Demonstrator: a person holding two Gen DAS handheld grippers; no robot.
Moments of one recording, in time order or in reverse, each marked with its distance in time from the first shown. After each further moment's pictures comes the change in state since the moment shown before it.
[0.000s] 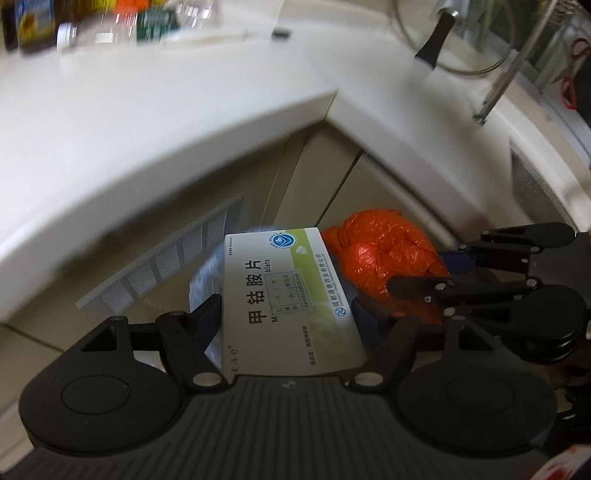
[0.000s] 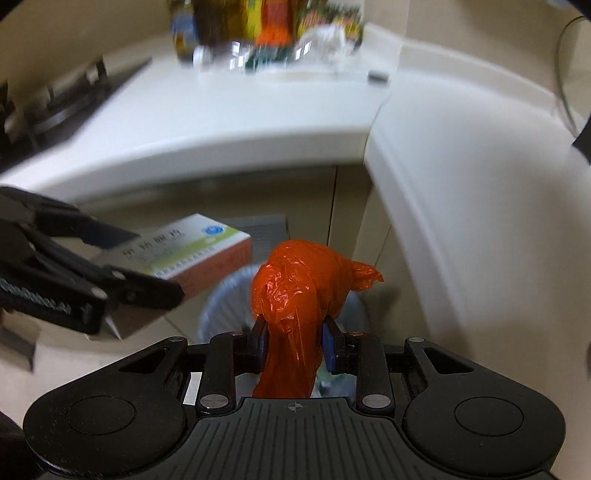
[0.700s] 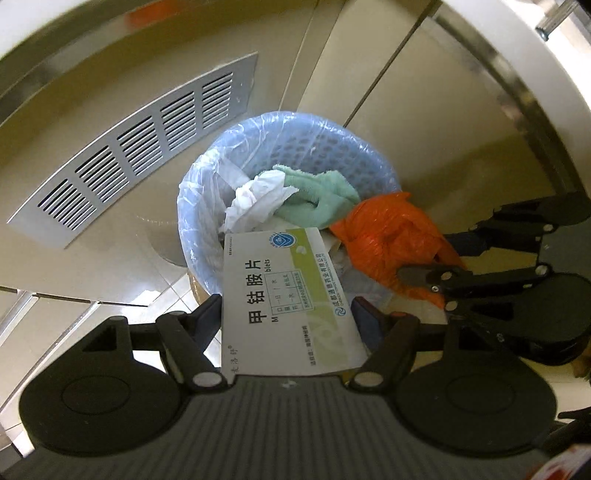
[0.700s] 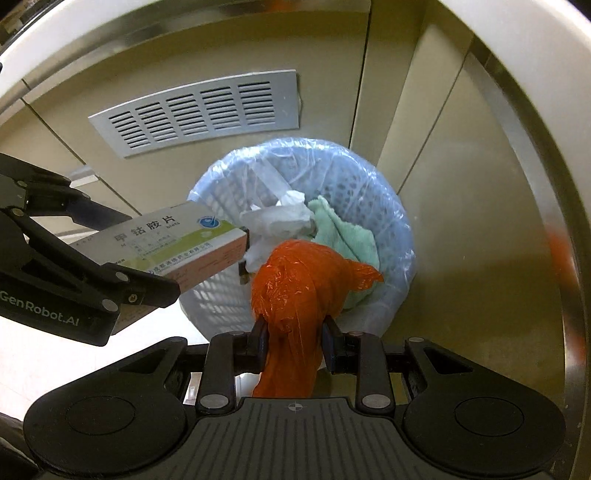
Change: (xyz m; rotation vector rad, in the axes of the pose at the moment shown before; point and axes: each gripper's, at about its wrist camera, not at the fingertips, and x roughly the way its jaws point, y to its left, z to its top) left arm 0.100 0.006 -0.035 -0.024 0.277 0.045; right arm 0.100 -0.013 -0.029 -0.009 0.265 0.050
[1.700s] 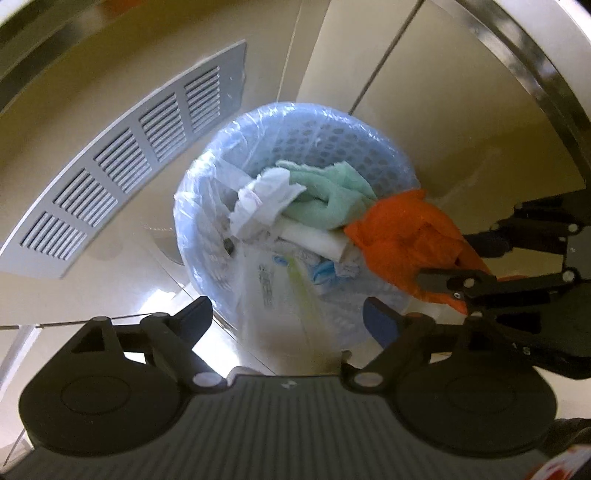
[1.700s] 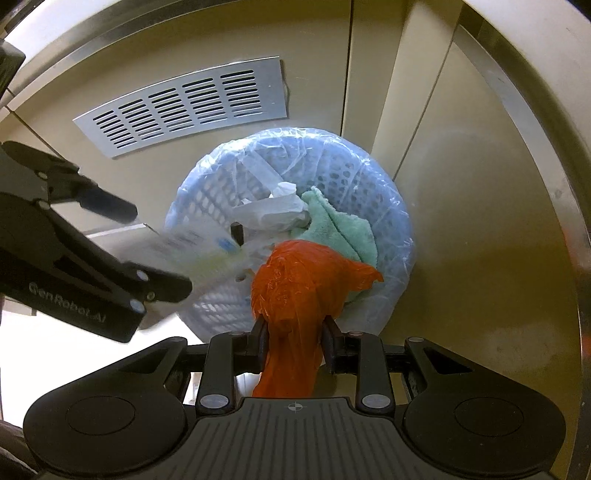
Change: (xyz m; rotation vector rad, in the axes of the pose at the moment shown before) left arm 0.023 0.006 0.017 0.068 0.039 0.041; right arm 0.005 -0.001 0.001 0.056 0.010 0.004
